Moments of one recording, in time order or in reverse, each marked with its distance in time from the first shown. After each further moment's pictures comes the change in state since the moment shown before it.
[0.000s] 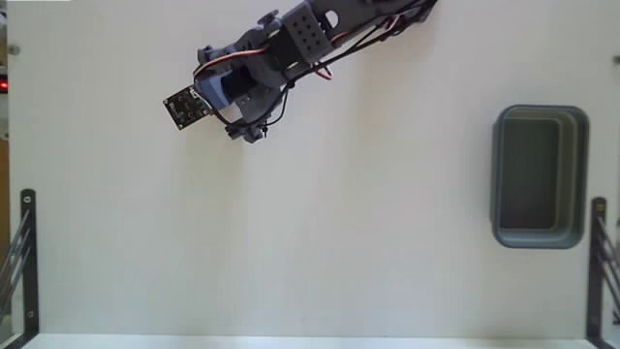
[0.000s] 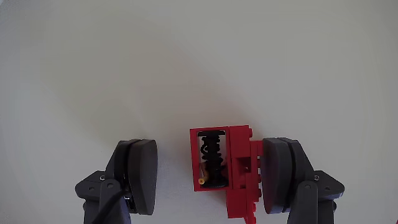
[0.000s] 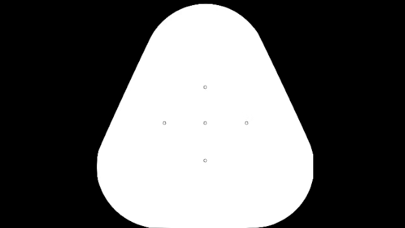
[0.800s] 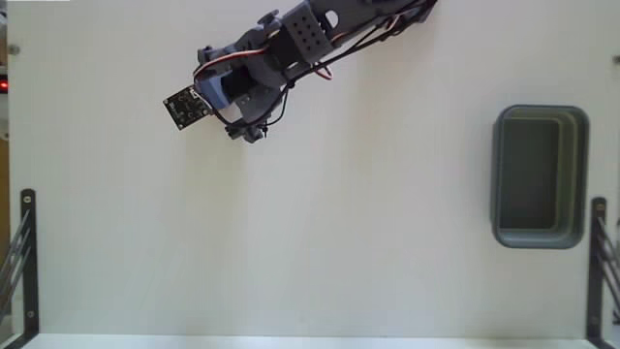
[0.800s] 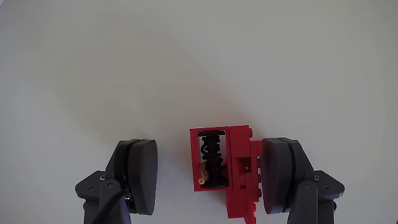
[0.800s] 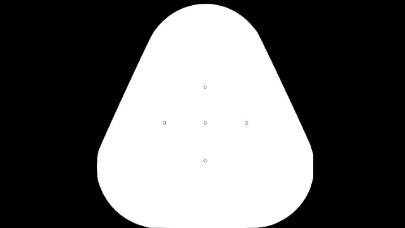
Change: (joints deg) arm 0.0 0.0 0.0 0.0 0.0
